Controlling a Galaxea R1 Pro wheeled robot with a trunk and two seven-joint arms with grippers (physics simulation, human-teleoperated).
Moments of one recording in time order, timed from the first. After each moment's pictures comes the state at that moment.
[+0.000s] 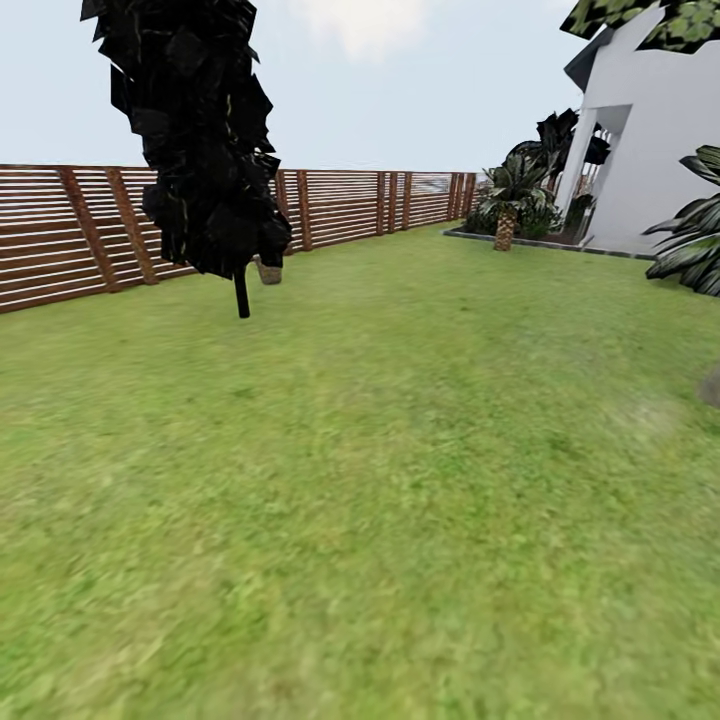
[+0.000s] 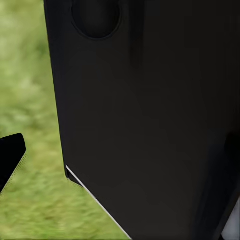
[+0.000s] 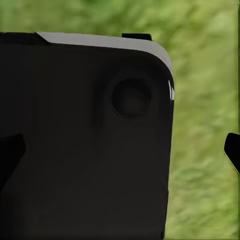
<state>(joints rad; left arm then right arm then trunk) 0.00 -0.01 0.00 -0.08 0.01 -0.01 -0.01 -0.06 0.00 0.01 -0.03 0.00 -0.18 0.00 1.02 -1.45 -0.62</state>
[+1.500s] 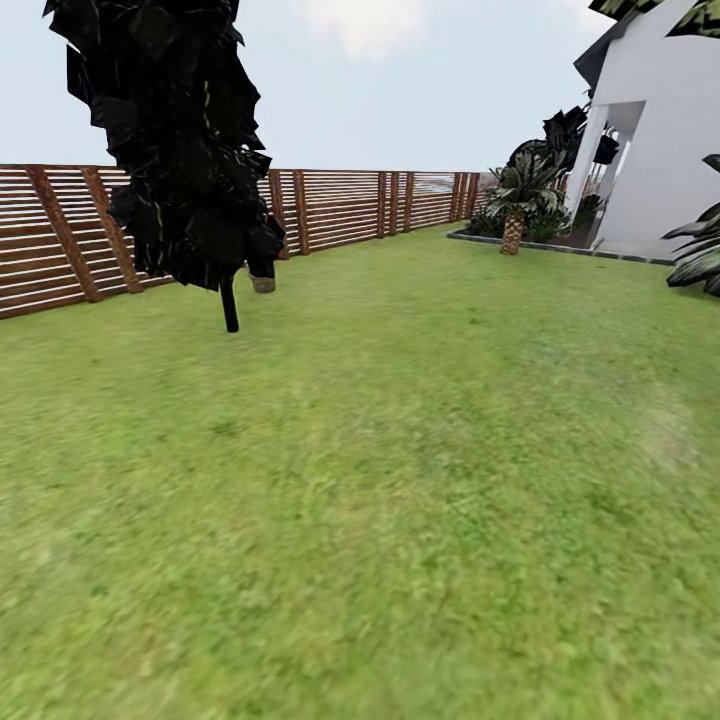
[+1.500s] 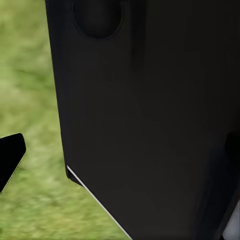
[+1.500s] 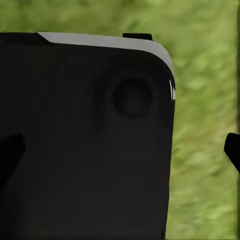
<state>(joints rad) 0.00 -0.01 0.00 -0.08 0.01 -0.01 -0.01 -0.06 0.00 0.01 -0.03 0.00 -0.18 0.00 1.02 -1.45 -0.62</state>
